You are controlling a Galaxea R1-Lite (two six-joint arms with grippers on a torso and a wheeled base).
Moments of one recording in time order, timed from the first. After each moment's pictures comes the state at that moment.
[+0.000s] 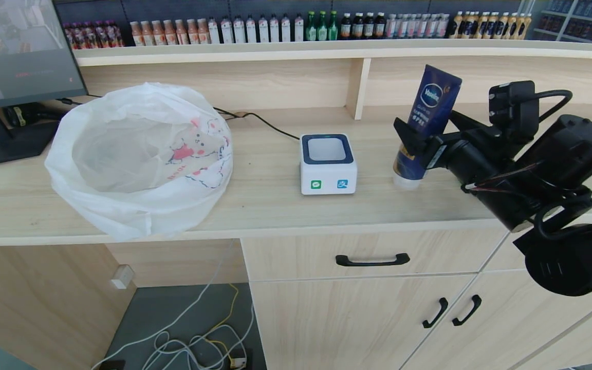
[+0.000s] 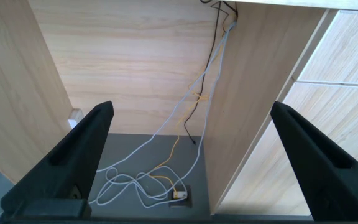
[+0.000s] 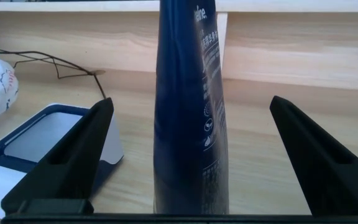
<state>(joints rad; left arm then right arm) 0.00 0.00 0.00 0.00 0.00 0.00 0.34 1.84 -0.87 -1.33 -0.02 -0.07</state>
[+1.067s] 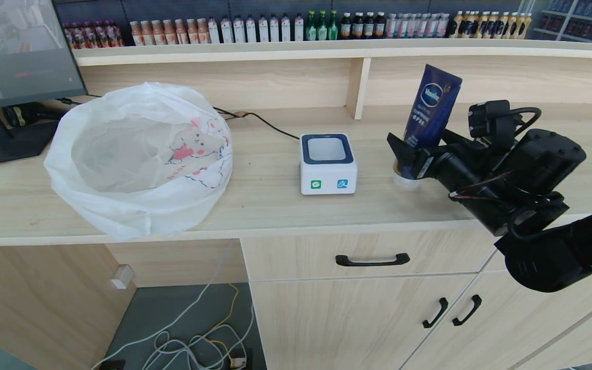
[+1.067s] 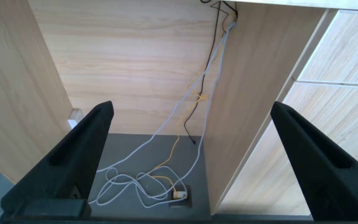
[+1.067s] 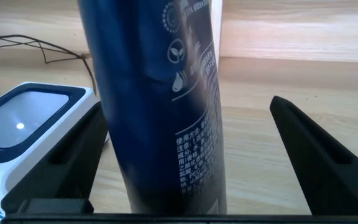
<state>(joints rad) 0.00 0.00 0.00 0.00 0.00 0.00 0.32 1.92 -0.89 -1.33 -0.01 -0.03</state>
